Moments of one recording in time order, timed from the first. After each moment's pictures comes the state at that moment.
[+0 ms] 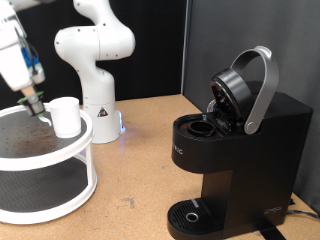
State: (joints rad) arm 0.02 -0.46 -0.64 -2.48 0.09 2.04 -1.42
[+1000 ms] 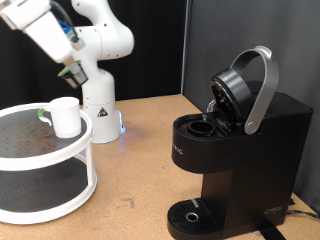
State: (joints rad) arm 0.15 -0.38 -0.60 -2.27 0.31 1.74 -1.35
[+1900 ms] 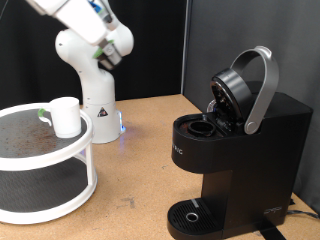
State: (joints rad) arm 0.21 -0.31 -0.56 -2.14 0.50 1.63 -1.22
